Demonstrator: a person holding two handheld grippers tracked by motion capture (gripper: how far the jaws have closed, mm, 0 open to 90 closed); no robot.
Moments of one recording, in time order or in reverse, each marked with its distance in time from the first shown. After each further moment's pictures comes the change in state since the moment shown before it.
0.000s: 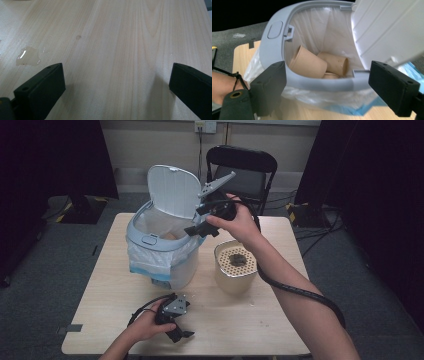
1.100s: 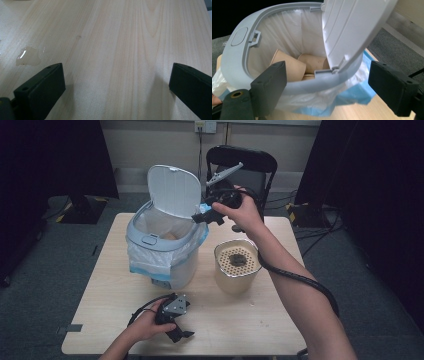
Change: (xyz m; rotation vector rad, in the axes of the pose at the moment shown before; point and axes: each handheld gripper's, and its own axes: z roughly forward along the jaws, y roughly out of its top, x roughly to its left) left arm 0.000 0.000 0.000 0.002 0.000 0.002; right arm -0.043 0.000 0.002 -0.012 -0.052 0.064
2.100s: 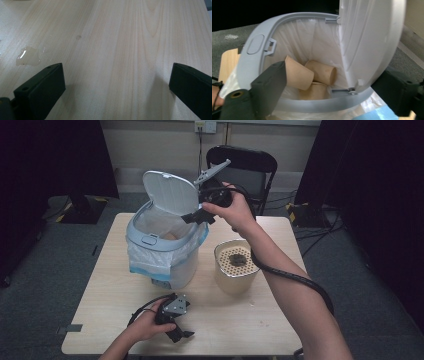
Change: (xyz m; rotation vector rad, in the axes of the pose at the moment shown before) left arm 0.000 0.000 0.000 0.002 0.000 -0.001; right arm 0.023 0.021 0.006 -0.004 0.023 -0.088
